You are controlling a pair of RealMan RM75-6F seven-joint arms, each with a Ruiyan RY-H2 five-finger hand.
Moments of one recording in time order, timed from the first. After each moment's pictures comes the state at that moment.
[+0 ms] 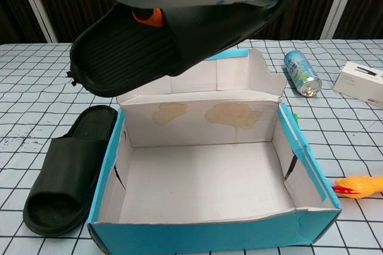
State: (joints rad) left arm -1.69 -1.30 0.40 -2.32 0.97 1.58 1.65; right arm 0.08 -1.12 0.05 -1.63 -1.39 1.38 -0.11
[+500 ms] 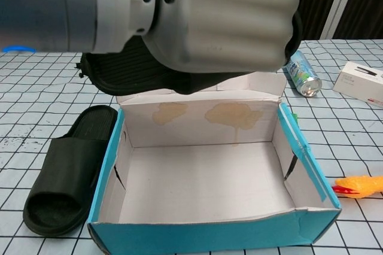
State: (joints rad) left arm -1.71 -1.38 0.27 -2.26 0.81 1.40 1.90; right arm 0.08 -1.11 0.05 -1.63 -1.39 1.39 -0.08
